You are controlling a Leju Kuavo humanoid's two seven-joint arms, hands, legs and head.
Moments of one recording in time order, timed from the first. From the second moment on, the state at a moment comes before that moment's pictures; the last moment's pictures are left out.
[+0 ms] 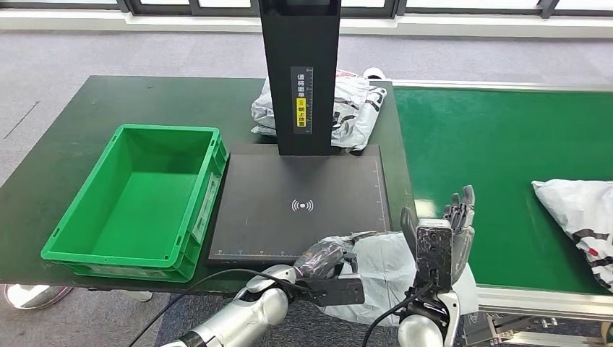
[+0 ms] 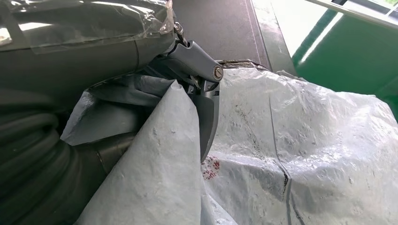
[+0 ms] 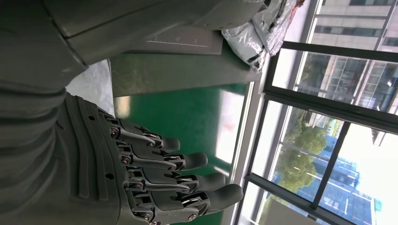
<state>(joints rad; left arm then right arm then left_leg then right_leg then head) -0.45 -0.27 -0.72 -0.63 -0.54 -0.16 -0.25 0.05 0.20 0.23 -1.62 0.56 -0.59 -0.15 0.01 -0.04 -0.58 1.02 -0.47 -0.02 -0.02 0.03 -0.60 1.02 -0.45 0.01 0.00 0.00</state>
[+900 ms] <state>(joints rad) -0.41 -0.12 -0.42 -1.08 -0.37 0.00 -0.17 0.16 0.22 0.18 -1.70 0.57 -0.60 -0.14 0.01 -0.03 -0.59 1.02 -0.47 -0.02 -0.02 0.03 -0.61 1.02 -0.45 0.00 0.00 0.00</state>
